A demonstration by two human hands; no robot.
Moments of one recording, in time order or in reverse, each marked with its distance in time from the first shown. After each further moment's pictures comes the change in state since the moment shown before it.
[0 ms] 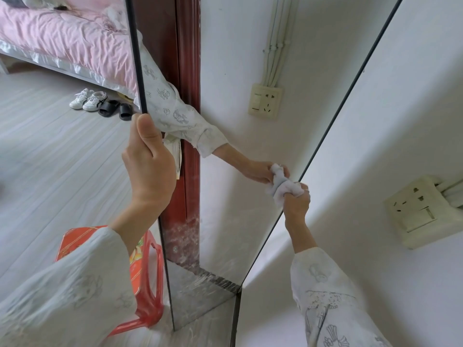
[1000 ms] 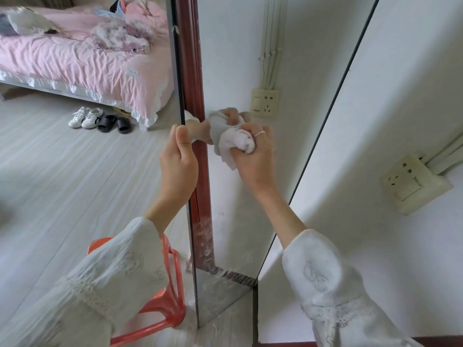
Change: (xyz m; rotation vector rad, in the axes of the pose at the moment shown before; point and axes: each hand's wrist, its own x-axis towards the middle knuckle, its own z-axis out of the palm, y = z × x) left_hand 0.007 0.010 -0.026 -0.108 -0.268 0.066; right_hand -0.137 -0.175 0.067 -0.070 -0.146 -0.585
